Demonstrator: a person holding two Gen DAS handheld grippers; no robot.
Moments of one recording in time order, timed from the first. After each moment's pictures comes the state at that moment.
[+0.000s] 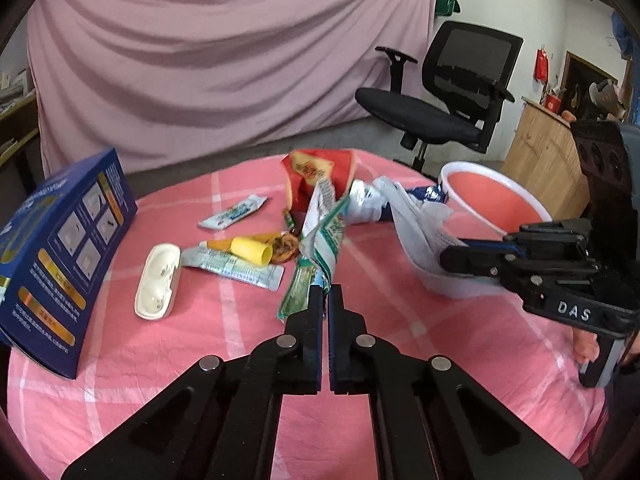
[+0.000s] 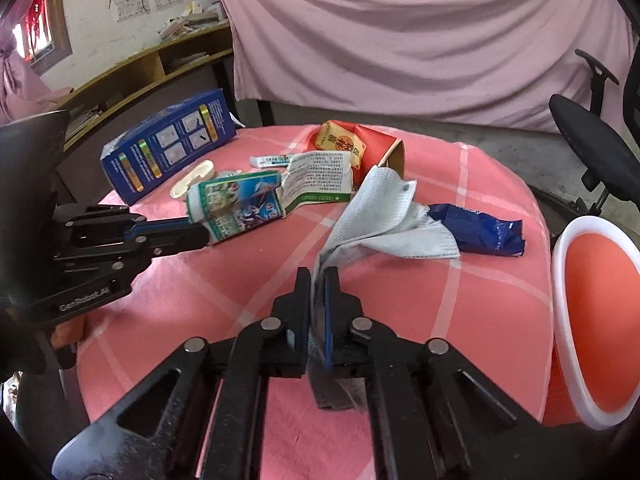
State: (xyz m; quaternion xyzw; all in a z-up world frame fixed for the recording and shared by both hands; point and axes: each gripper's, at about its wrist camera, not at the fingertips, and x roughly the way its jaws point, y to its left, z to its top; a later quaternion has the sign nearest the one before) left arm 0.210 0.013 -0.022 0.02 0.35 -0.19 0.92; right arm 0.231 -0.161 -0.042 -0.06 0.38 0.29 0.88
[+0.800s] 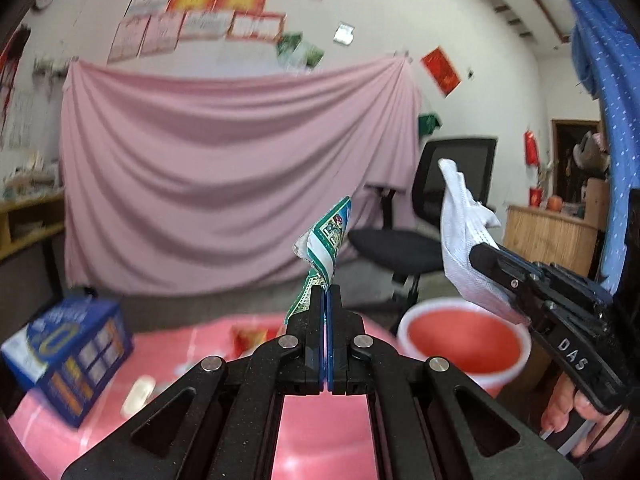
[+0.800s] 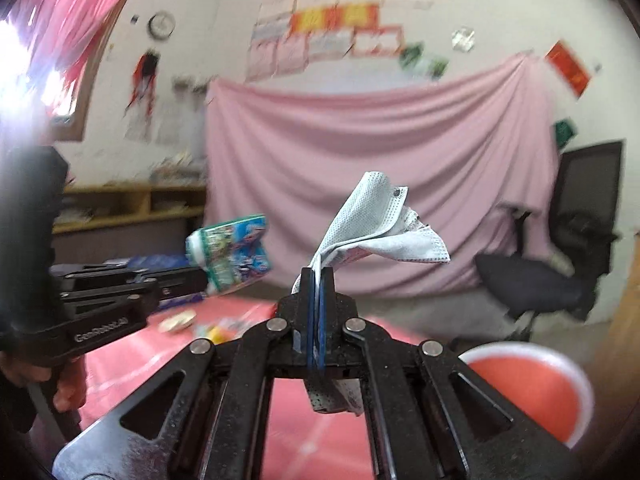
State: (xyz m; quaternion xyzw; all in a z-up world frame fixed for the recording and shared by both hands) left arm 0.158 -0.081 0.054 0.00 0.10 -0.16 0.98; right arm 0.150 -0.244 0.038 -0.04 0.01 0.18 0.98
